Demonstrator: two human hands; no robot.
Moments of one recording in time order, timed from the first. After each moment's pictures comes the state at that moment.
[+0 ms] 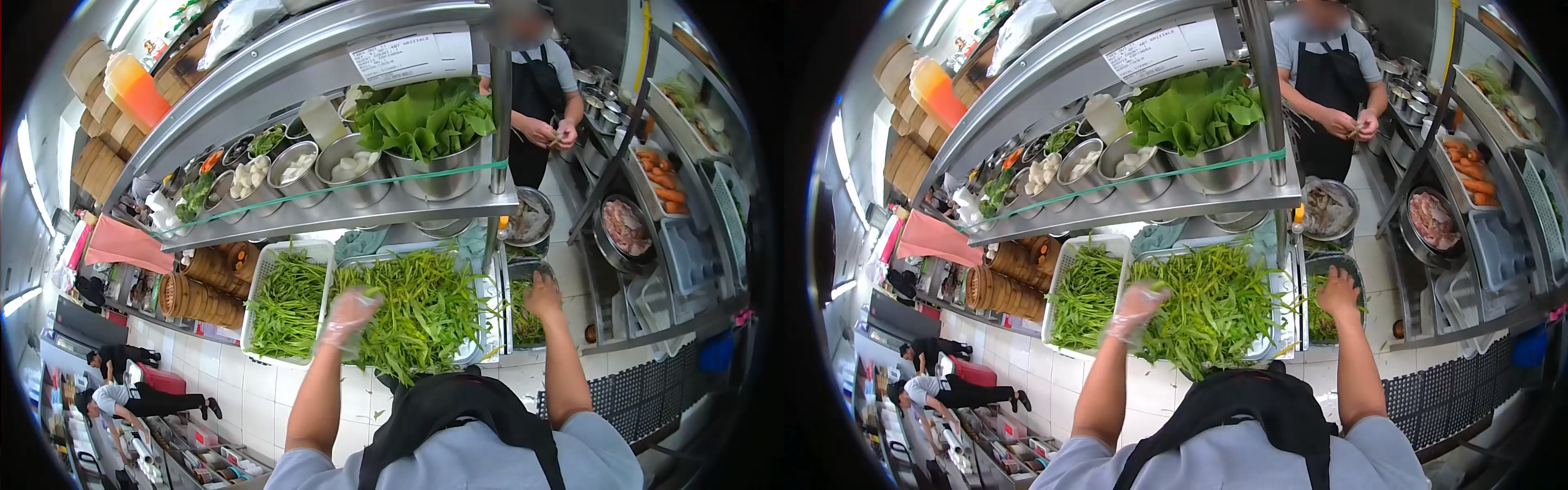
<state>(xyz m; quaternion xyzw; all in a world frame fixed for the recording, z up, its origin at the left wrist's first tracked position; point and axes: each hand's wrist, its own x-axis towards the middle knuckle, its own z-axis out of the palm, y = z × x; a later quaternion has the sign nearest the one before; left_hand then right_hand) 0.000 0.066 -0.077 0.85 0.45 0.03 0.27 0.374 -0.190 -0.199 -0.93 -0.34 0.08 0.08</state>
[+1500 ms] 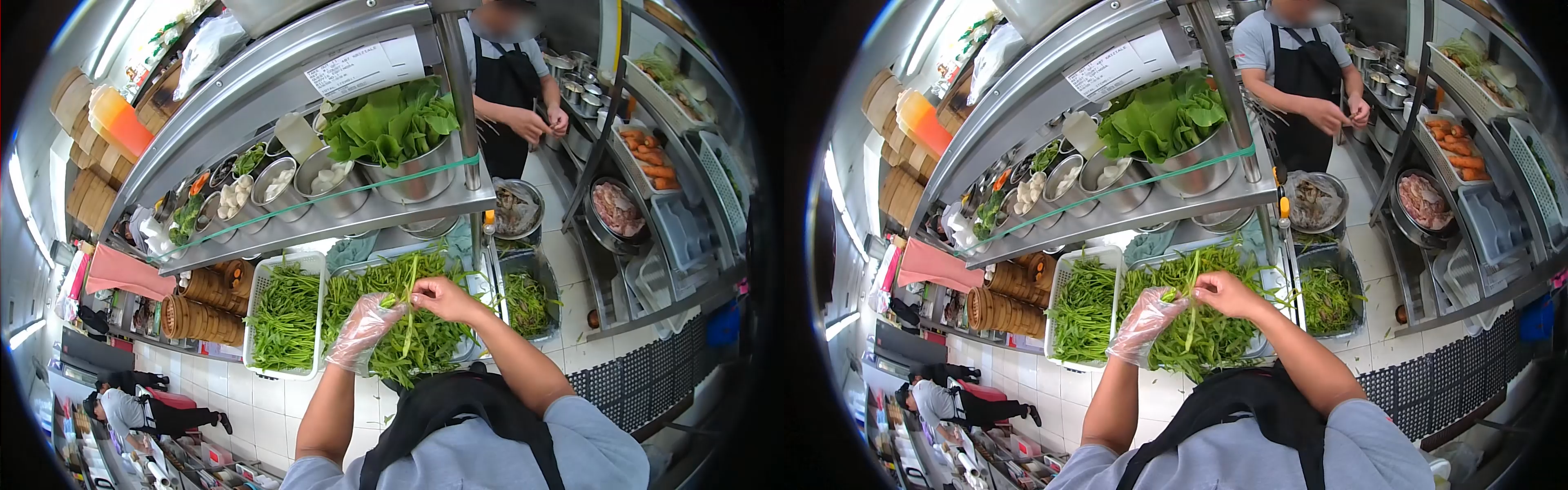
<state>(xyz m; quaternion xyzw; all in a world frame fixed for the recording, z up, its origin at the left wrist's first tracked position) 0.054 -0.012 0.011 0.80 0.42 0.06 0.43 0.240 -0.081 -0.095 -0.48 -0.52 0.46 0.53</state>
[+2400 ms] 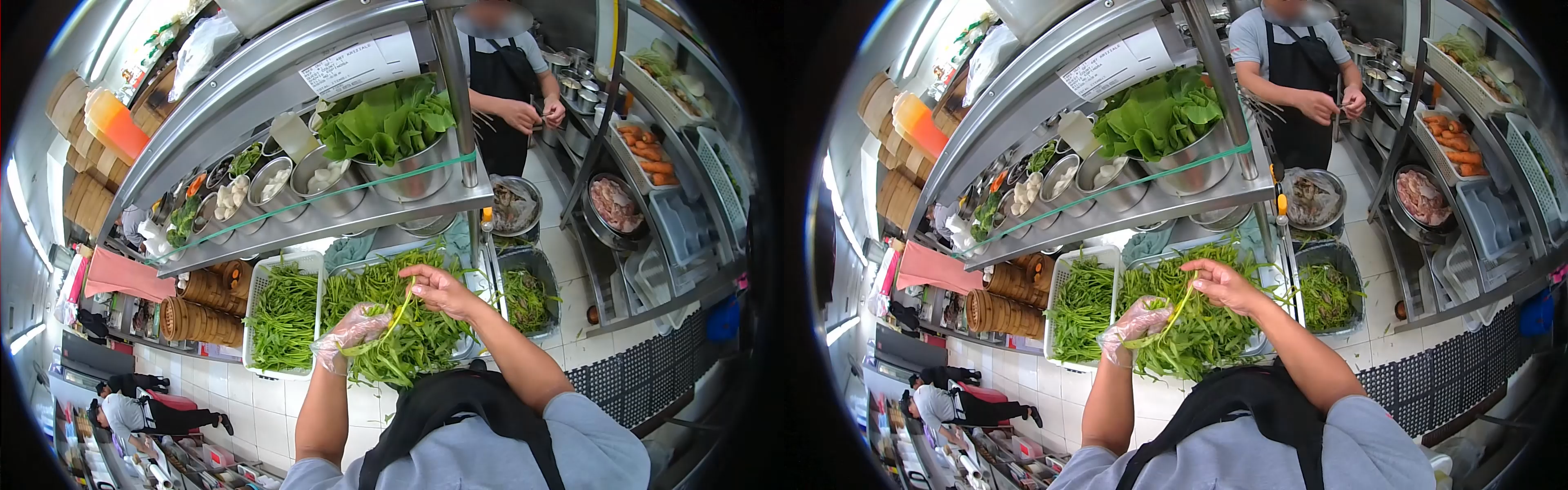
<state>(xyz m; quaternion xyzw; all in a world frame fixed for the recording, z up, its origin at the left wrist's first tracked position) 0.010 0.027 -0.041 0.61 0.35 0.01 0.71 0.246 -0.081 -0.097 -0.28 -0.36 0.65 0.60</state>
